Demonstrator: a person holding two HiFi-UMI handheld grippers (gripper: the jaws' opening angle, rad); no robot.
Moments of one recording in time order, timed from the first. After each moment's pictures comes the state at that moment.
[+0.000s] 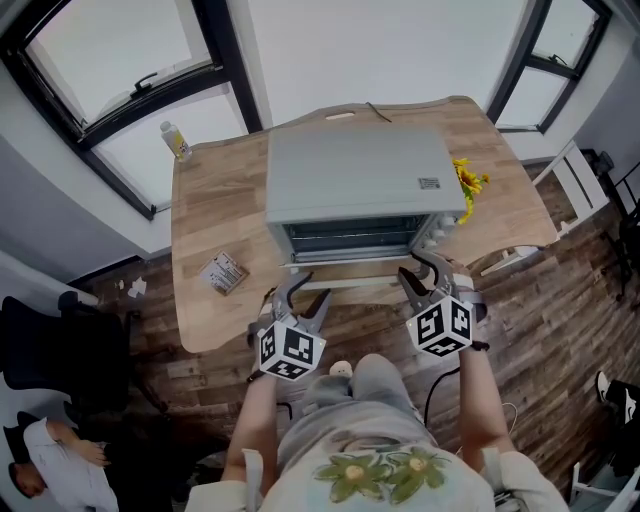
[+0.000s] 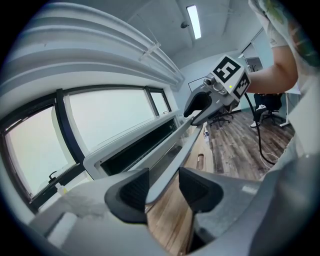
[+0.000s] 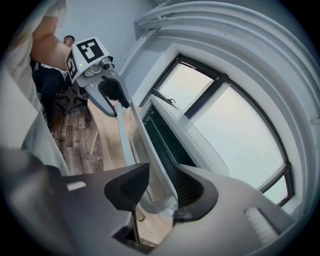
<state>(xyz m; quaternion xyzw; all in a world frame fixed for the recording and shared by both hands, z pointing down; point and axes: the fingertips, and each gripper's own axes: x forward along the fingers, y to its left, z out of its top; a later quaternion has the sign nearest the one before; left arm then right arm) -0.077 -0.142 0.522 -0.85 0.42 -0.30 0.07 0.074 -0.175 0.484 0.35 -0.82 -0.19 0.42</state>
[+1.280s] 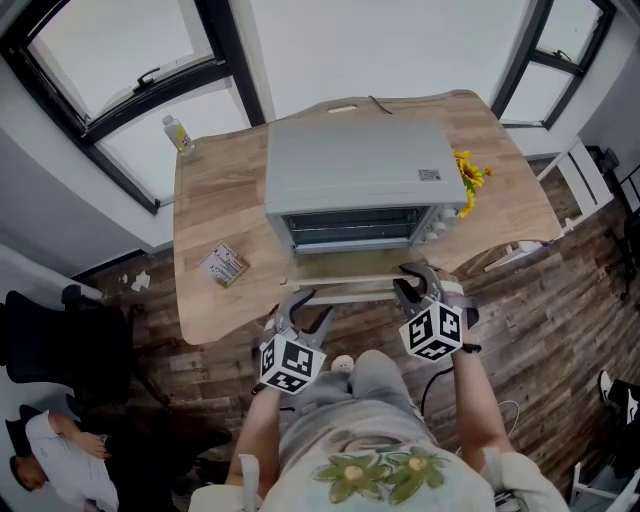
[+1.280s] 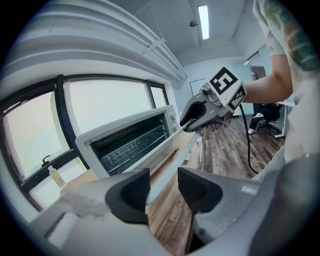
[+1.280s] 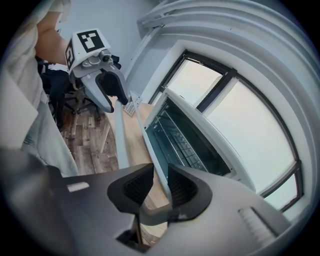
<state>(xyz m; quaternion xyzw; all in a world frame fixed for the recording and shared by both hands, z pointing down) -0.069 -0.094 0.551 -0.86 0.40 -0.31 0.01 0.068 -0.148 0.531 0.31 -0.83 -0.17 0.44</state>
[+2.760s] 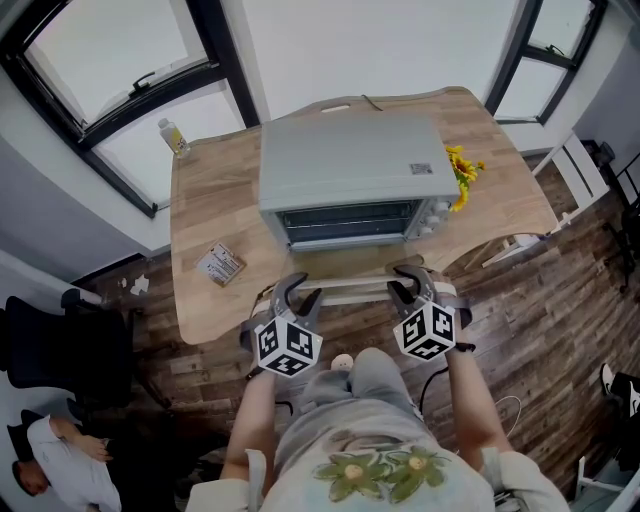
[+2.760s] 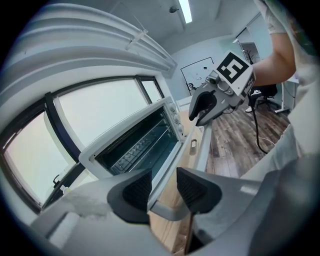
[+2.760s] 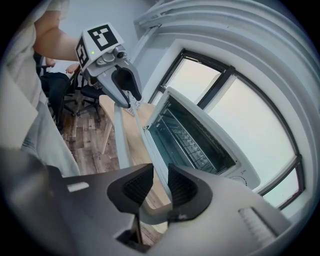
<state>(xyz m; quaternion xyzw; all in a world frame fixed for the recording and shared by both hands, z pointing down) -0.079 -0.117 0.544 -0.83 0.40 -0.39 0.08 0.070 -0.133 0.543 0.32 -0.83 -0.16 0.43</state>
